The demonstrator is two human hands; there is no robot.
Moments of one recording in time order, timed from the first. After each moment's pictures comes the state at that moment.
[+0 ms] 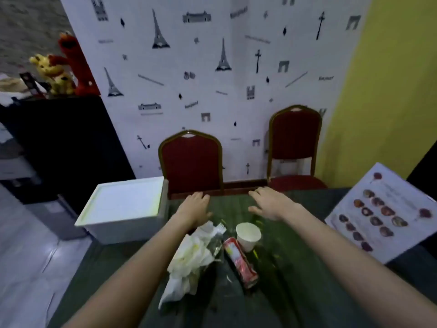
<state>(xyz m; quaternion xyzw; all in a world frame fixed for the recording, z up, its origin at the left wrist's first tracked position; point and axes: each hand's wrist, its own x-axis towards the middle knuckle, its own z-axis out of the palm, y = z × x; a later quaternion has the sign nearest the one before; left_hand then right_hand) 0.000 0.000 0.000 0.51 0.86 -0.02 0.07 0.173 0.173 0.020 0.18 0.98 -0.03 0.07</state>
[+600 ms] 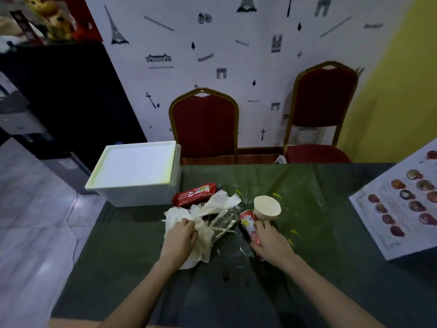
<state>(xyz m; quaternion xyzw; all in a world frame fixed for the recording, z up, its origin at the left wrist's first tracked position) 0.026 -0.126 -0.126 0.38 0.91 0.14 0.11 0.200 0.076 -0.126 0.27 0.94 -0.17 0.11</state>
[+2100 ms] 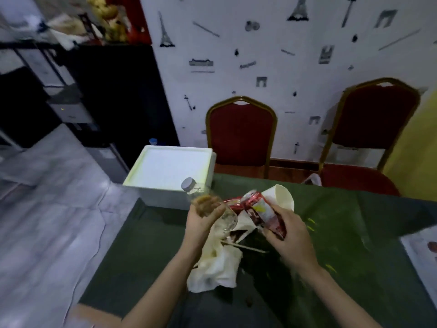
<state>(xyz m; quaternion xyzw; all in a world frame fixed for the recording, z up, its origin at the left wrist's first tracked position) -0.003 -0.104 -0.066 0.09 0.67 0.71 0.20 0.147 0.081 -0.079 0.20 0.90 -0.32 -0.21</state>
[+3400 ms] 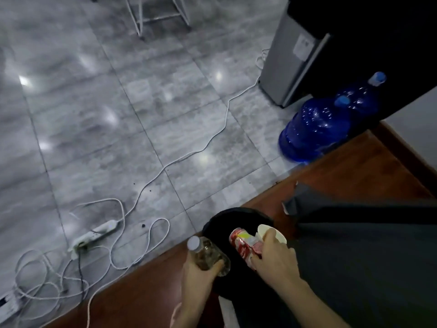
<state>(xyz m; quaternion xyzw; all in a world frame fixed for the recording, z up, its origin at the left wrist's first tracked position) -0.171 -0.578 -0.525 -0.45 0.66 0.60 0.08 -0.282 -0.437 -0.445 -0.06 0.94 -0.03 0.34</state>
